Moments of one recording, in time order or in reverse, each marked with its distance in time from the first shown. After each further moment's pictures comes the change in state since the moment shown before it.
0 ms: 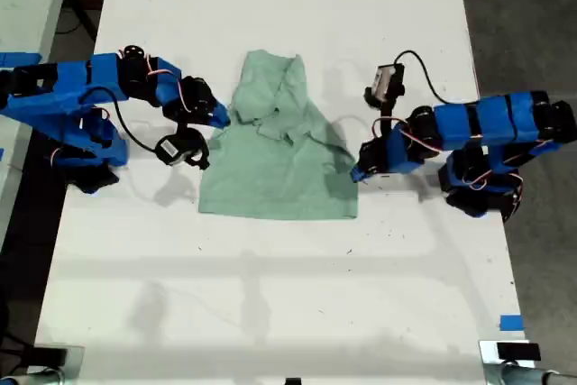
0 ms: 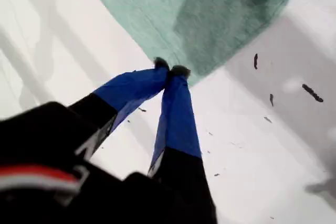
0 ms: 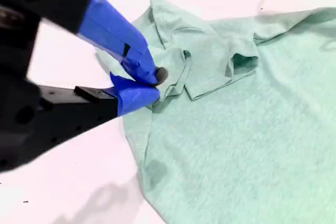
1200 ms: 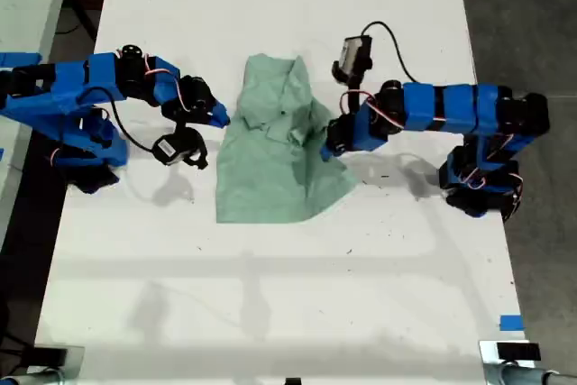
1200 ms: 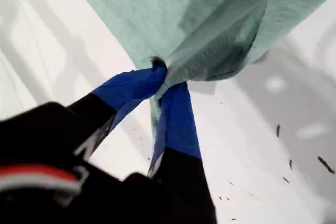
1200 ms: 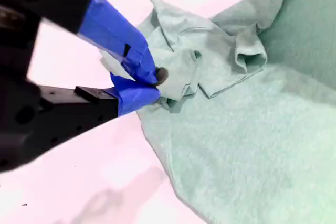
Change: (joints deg) arm 0 0.1 1.5 0.0 0.0 0.0; arm 1 6.1 -26.1 -37.9 10.3 -10.1
